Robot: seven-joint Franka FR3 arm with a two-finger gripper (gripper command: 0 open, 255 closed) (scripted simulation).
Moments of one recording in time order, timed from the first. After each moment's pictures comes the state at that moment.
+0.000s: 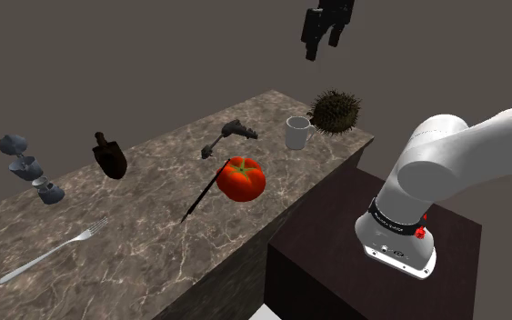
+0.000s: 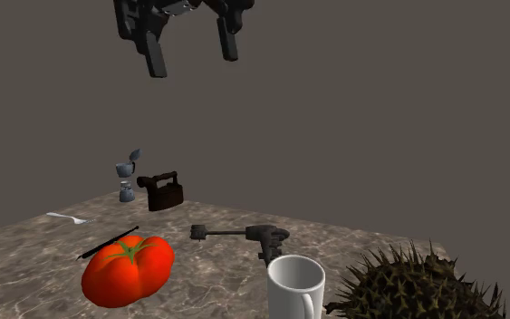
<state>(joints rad) 0.01 -0.83 0.07 -2.27 -0.10 1.54 0.12</state>
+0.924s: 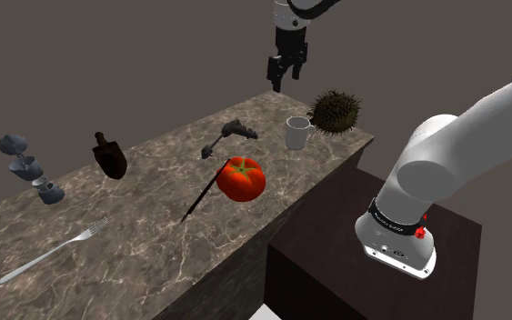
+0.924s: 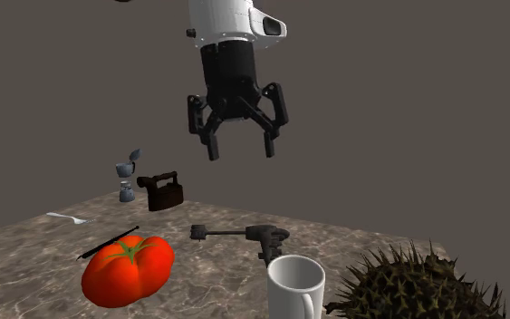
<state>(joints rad) 0.00 -0.52 0.01 -2.36 -0.11 1.90 0.07</state>
